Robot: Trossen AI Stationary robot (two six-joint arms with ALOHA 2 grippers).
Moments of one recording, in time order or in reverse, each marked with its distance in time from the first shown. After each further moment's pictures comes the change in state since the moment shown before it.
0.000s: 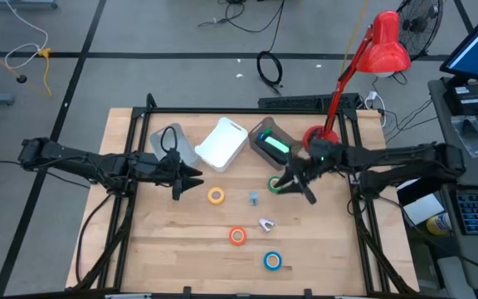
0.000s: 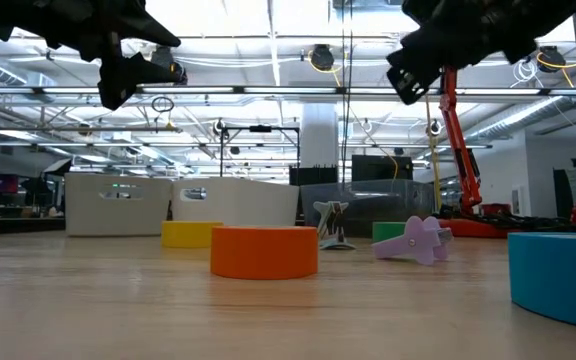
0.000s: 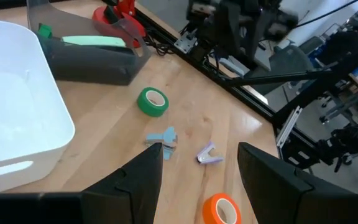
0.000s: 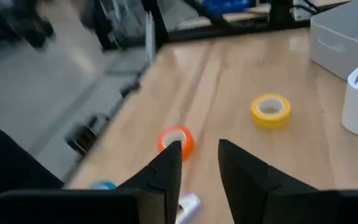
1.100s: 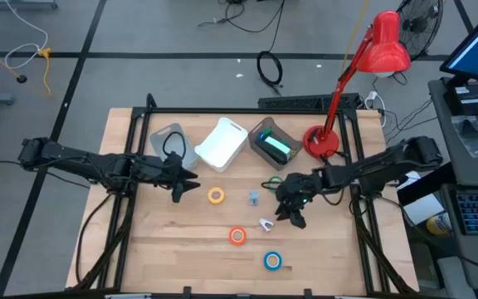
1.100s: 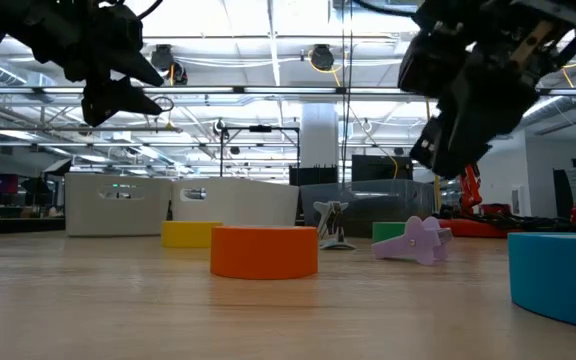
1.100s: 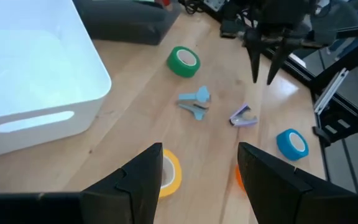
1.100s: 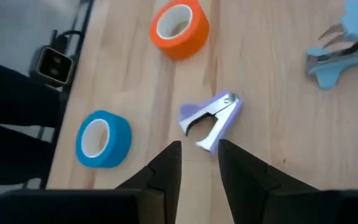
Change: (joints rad) left arm 0.002 0.000 0.001 -0.189 -0.002 0.005; right arm 0.263 0.304 -0.001 -0.072 0.179 0.245
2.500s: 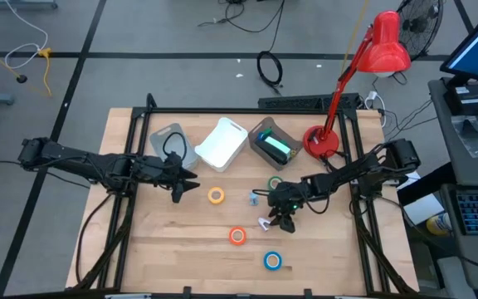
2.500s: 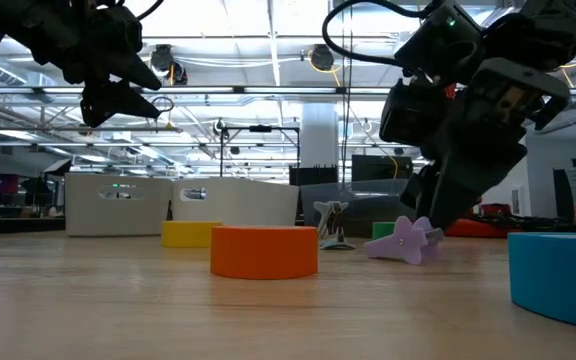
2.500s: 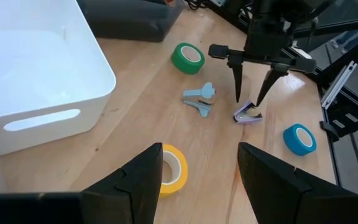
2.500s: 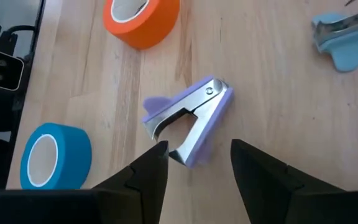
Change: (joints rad) left arm 0.000 0.000 0.000 -0.019 -0.006 0.022; right arm 0.028 0.245 0.000 0.204 0.056 0.075
